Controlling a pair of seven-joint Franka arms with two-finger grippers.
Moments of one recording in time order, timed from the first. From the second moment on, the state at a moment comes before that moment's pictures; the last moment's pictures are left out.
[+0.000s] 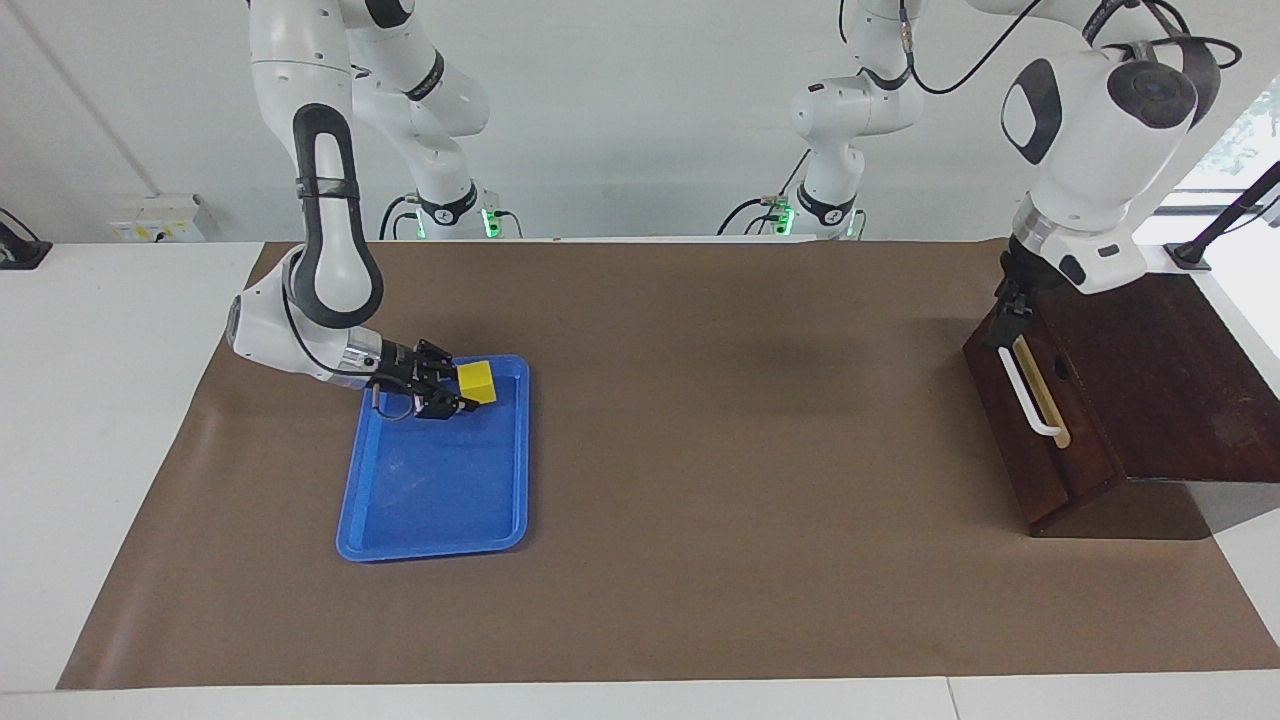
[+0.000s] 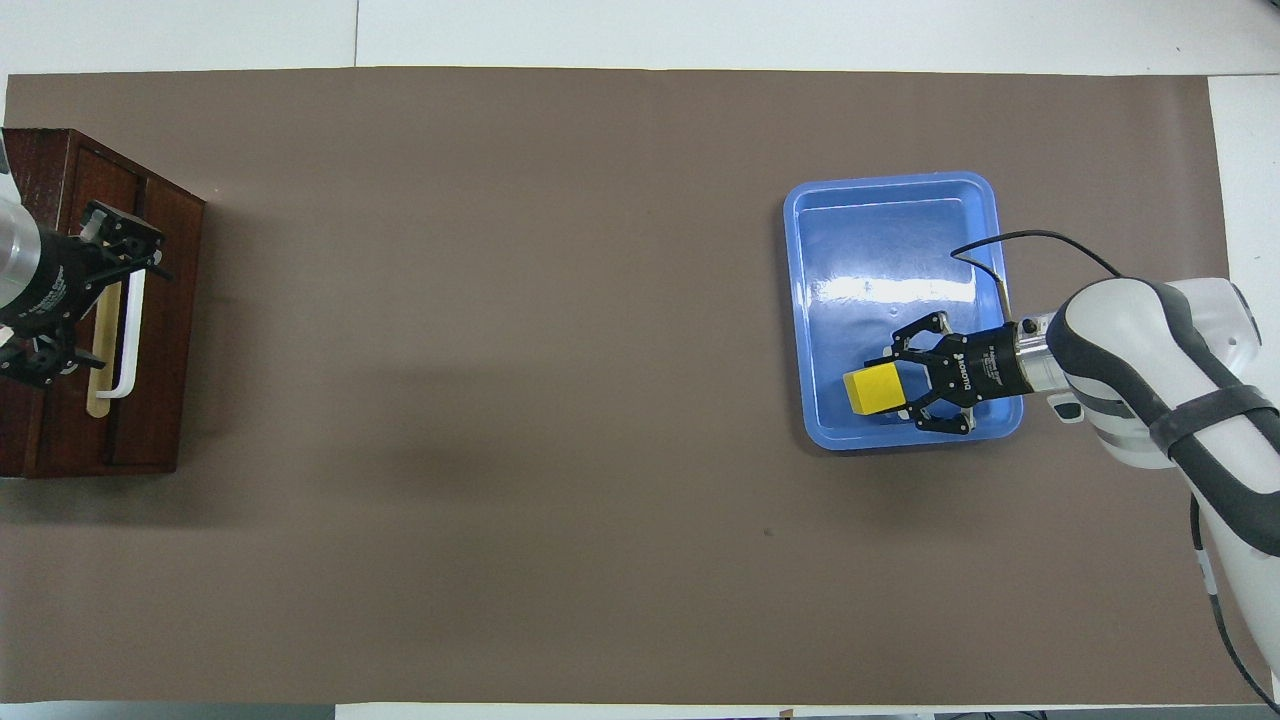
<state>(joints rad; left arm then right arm) 0.06 0.00 -0.15 -1.70 0.09 1.64 -0.95 -0.14 0.27 0.06 -2.18 0.86 2.03 0.68</state>
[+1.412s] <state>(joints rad) 0.02 0.02 -0.15 -1.60 0.01 1.46 -0.22 -0.12 0.12 0.07 -1.97 0.51 1.87 0.71</state>
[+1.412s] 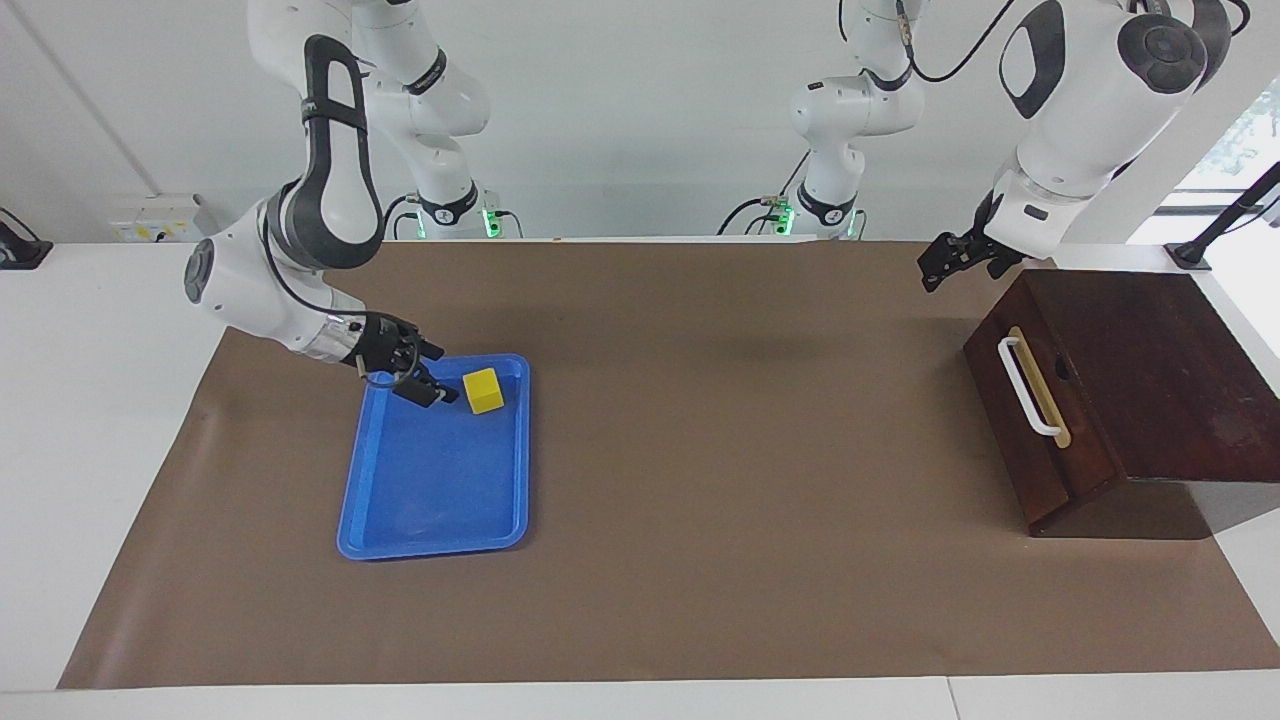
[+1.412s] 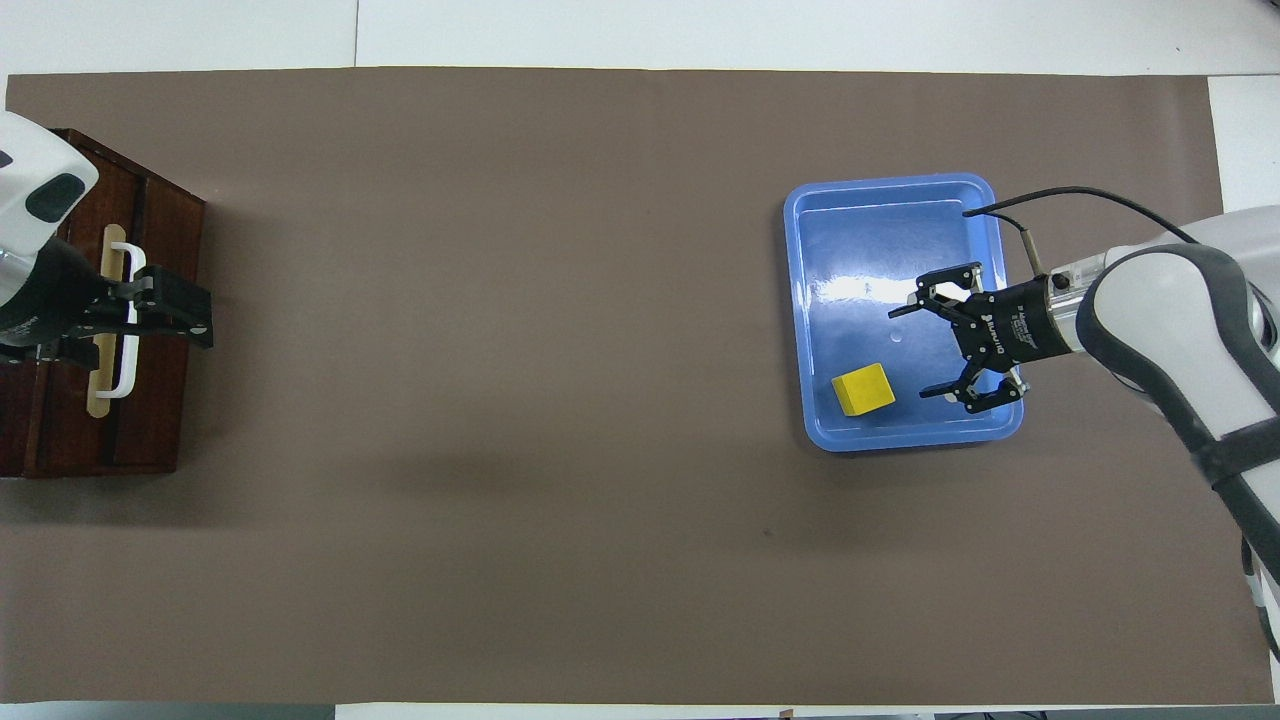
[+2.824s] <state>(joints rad) 0.04 -0.02 -0.13 -1.60 0.01 1.46 -0.12 -0.12 -0.01 0.07 -1.57 -0.04 1.38 -0.10</state>
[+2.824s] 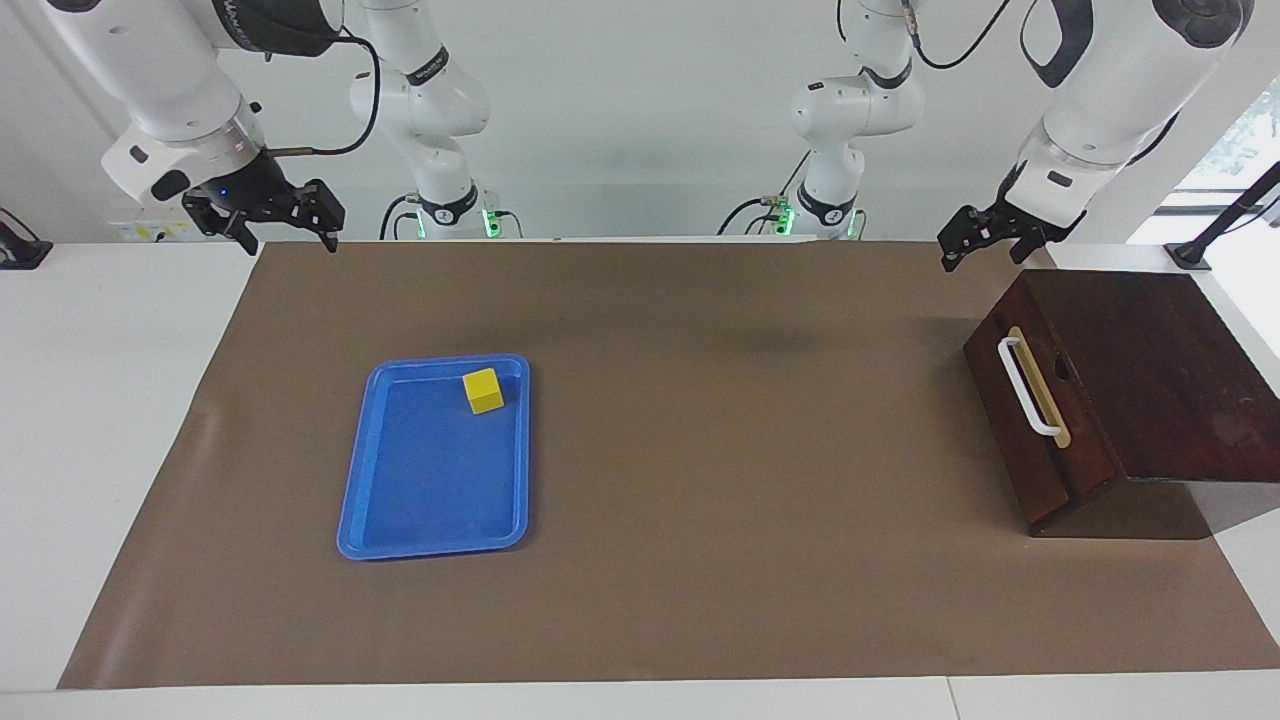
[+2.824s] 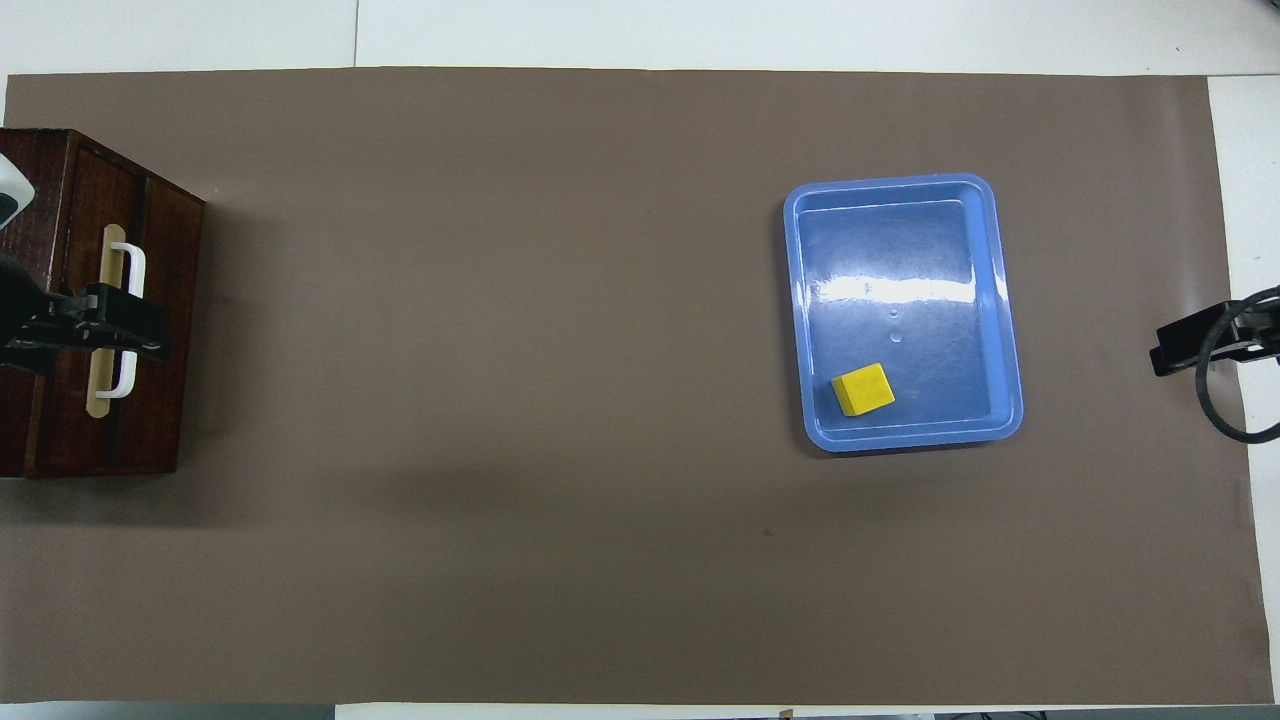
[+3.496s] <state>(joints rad) 0.04 -0.02 -0.14 -1.60 0.01 1.46 -0.12 -0.08 -0.02 0.06 -1.59 -0.07 1.41 -0.03</state>
